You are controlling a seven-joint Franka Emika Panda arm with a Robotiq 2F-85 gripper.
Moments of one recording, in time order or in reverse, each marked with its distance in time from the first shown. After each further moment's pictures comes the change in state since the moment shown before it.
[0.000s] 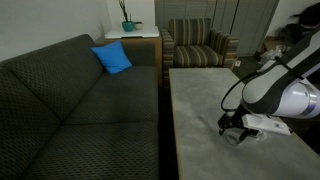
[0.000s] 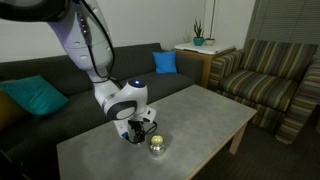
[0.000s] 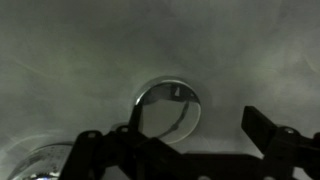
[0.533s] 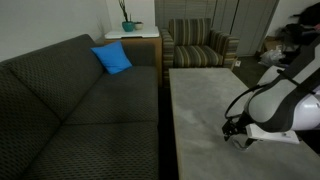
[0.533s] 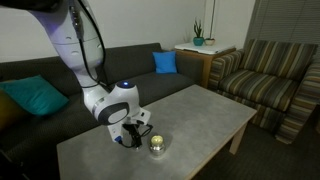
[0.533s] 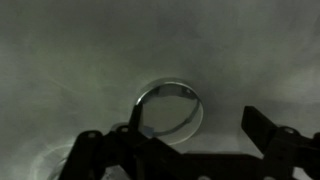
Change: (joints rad) arm 0.102 -0.038 -0.092 -0.118 0.000 0.123 0.091
